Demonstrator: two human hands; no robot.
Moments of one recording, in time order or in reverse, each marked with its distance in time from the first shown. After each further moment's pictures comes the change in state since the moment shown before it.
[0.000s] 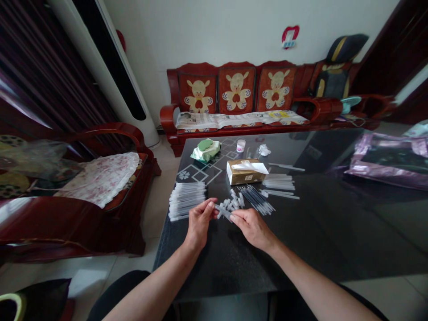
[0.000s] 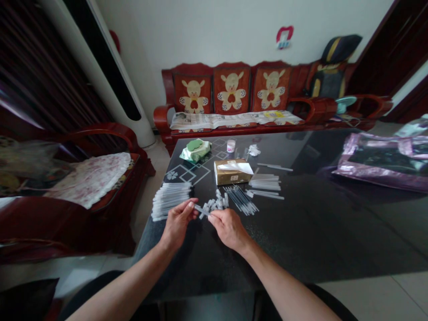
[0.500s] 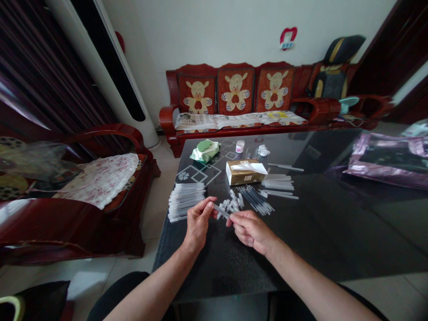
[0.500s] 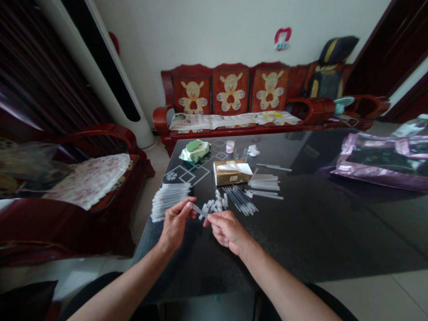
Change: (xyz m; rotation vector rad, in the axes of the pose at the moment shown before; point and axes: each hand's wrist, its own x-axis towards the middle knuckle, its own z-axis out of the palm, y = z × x) left_hand -0.004 0.010 0.000 0.097 -0.032 0.135; right_hand -0.003 0.005 0.015 1.077 -0.172 0.453
